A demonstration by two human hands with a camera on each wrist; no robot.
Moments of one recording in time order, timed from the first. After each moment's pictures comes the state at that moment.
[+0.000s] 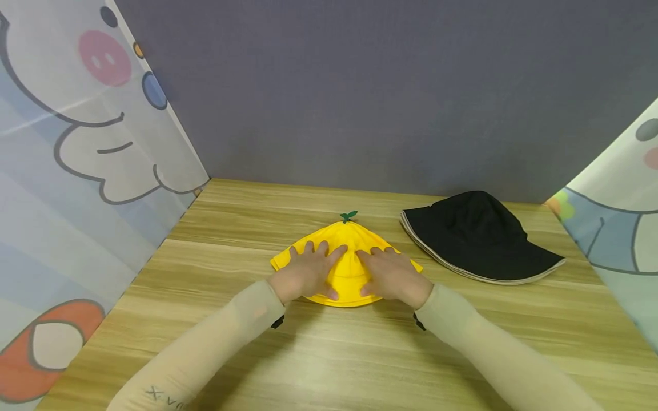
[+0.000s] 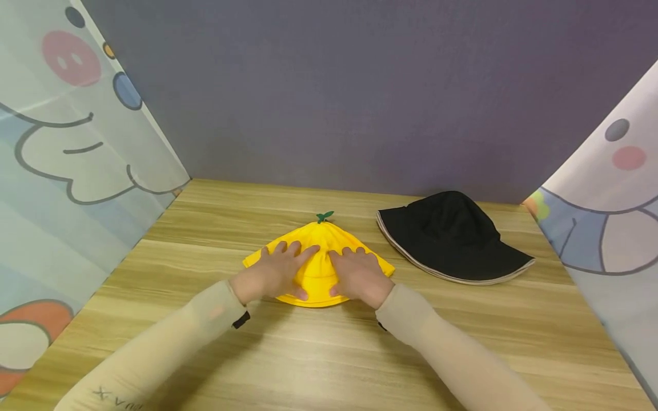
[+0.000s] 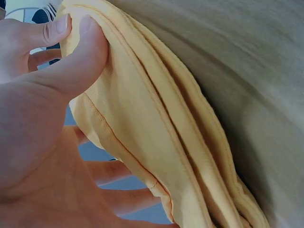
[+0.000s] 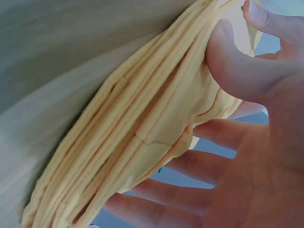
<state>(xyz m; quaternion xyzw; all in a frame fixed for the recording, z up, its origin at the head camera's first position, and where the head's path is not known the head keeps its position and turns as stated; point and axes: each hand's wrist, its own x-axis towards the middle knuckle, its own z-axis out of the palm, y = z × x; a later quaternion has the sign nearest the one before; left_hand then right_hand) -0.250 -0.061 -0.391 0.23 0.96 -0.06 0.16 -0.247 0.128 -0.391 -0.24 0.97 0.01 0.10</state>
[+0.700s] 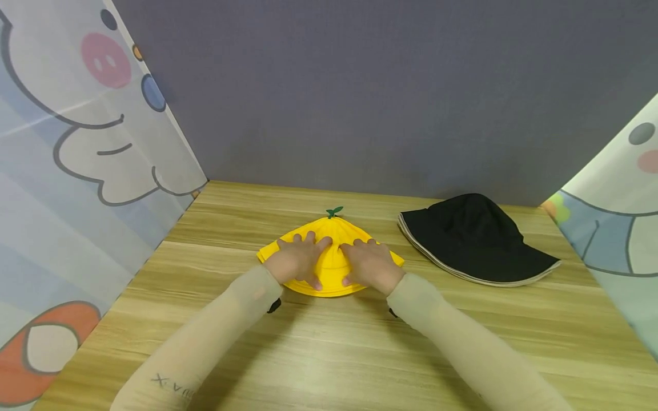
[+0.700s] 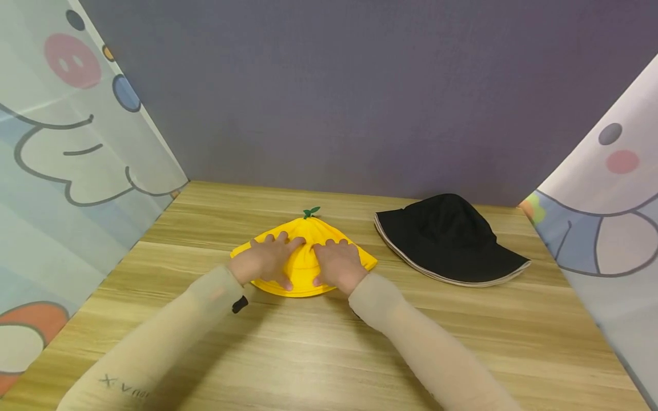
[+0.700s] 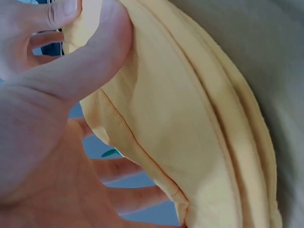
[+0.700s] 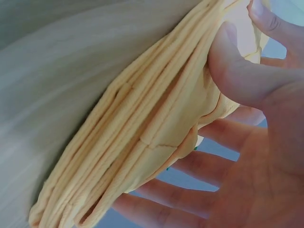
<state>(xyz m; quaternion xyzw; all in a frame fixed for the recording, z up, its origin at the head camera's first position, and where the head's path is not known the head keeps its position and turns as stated) -0.277 -0.072 -0.381 0.19 0.96 -0.08 0.18 -0.269 0.095 -0.390 -0.21 0.97 0.02 0.12</state>
